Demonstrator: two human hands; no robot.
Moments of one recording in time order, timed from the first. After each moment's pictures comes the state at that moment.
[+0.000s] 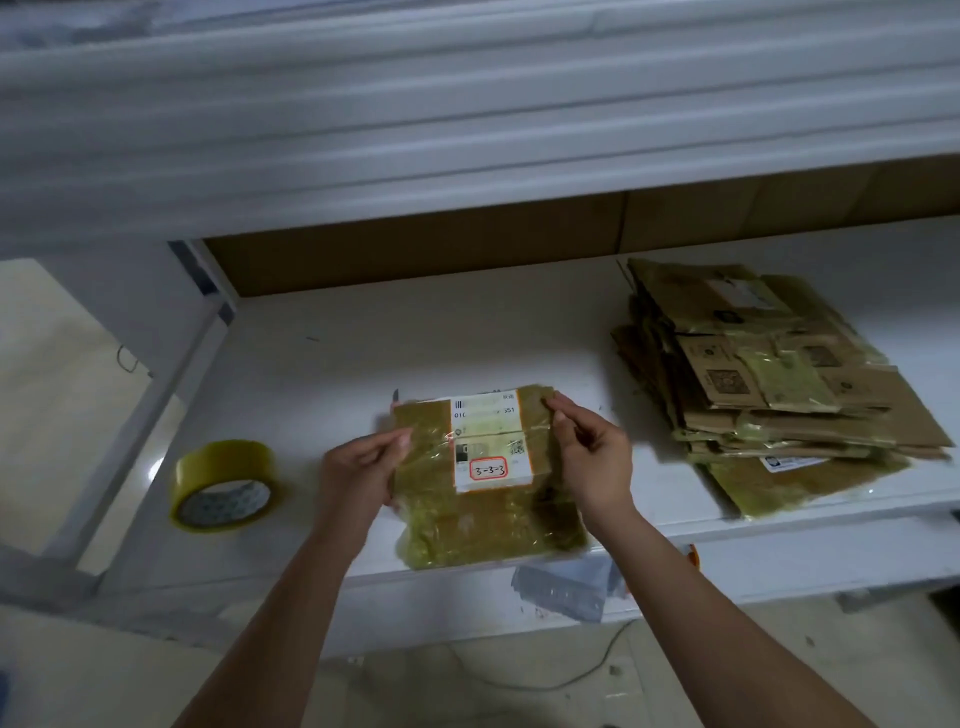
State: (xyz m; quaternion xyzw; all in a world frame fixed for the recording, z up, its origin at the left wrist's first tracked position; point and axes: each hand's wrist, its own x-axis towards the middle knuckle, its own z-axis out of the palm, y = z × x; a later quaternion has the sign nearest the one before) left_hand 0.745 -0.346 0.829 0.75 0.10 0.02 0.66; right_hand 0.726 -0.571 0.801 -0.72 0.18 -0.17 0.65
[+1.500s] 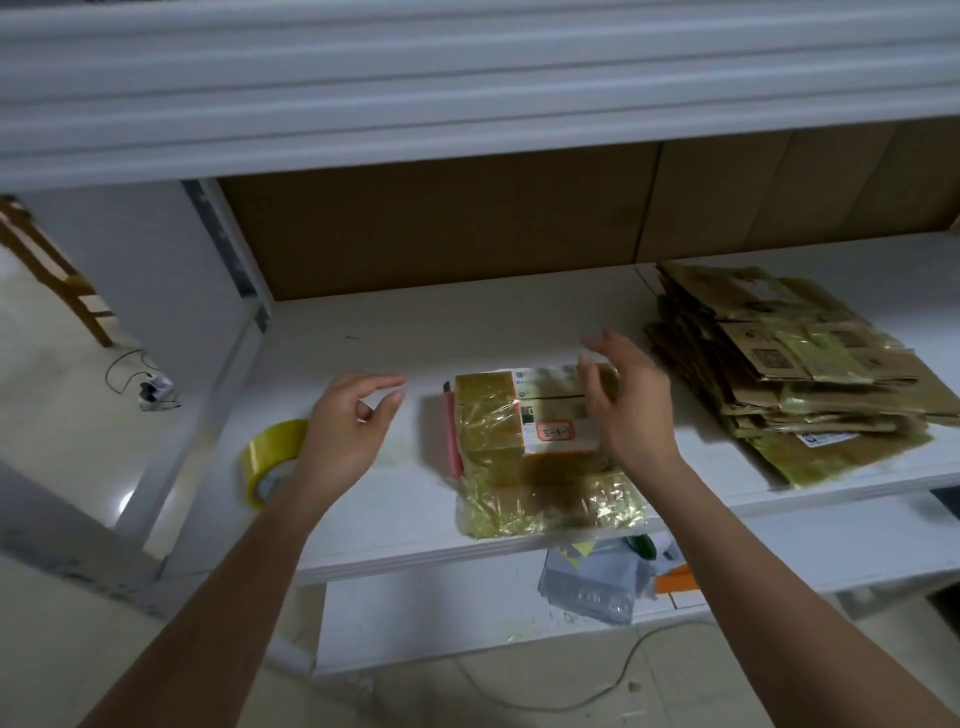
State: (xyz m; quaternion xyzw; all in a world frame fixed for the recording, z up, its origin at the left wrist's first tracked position) left_hand 0.769 -0.253 0.861 0.89 -0.12 0.10 0.44; right_hand 0.714 -0.526 0.869 -0.88 0.07 -0.30 0.37
